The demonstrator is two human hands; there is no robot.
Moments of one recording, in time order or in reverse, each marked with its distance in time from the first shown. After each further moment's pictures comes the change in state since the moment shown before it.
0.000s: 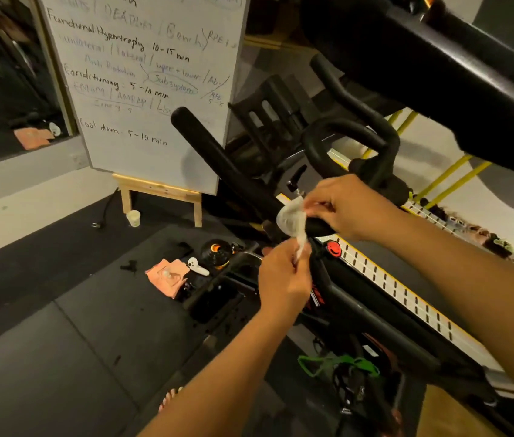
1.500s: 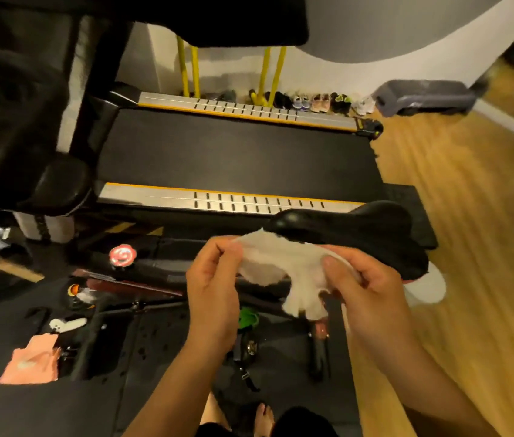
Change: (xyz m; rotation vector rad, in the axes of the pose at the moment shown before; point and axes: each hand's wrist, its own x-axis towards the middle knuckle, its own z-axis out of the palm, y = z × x) left_hand -0.068 0.093 0.273 -0.354 -0.577 -0.276; right_hand -0.369 0.109 0.023 0.937 0.904 1.201
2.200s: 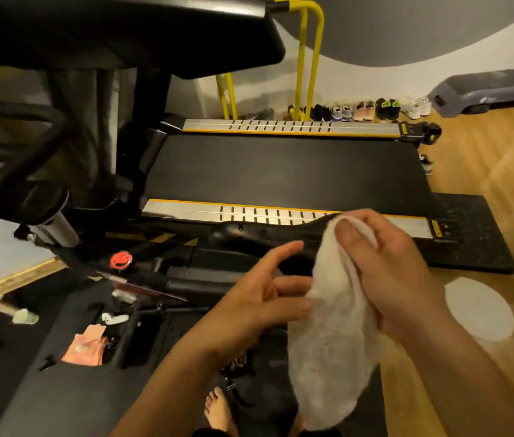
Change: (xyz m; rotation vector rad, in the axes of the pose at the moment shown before) left_hand -0.034 0.015 0.137 0.141 -0.610 -0.395; right_hand 0.068 0.009 -0.137 0.072 -0.138 0.012
